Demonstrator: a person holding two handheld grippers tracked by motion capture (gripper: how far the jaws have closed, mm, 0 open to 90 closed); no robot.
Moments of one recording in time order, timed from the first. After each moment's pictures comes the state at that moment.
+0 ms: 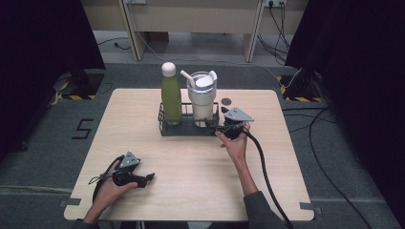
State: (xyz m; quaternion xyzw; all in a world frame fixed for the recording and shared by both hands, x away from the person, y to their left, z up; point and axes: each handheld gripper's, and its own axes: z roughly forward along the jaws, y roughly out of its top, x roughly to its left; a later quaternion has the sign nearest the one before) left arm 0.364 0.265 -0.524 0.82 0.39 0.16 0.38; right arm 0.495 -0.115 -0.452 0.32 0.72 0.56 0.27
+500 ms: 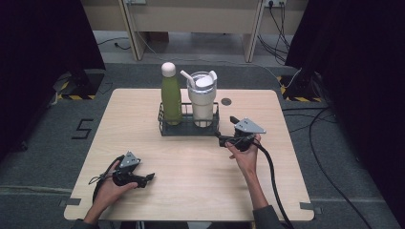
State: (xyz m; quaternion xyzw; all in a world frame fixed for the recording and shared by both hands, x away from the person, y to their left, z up) left arm 0.364 0.265 -0.524 0.82 0.39 0.16 0.38; right arm 0.455 -0.145 -0.456 0.33 0.72 0.55 0.27
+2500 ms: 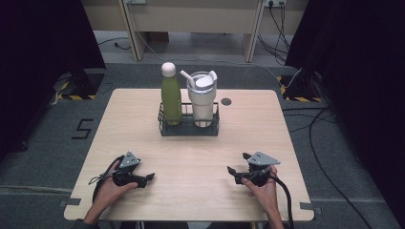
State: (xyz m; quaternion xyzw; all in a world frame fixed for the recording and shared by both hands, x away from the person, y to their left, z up) left arm 0.364 0.265 -0.524 0.82 0.39 0.16 0.38; right arm 0.369 -0.195 -0.503 0.35 0.79 0.47 0.19
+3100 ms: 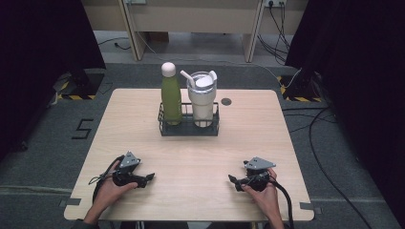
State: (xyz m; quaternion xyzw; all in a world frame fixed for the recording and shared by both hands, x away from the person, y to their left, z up) left arm 0.364 0.265 -0.524 0.82 0.39 0.16 0.38; right arm 0.359 -0.194 -0.514 0.36 0.82 0.40 0.17
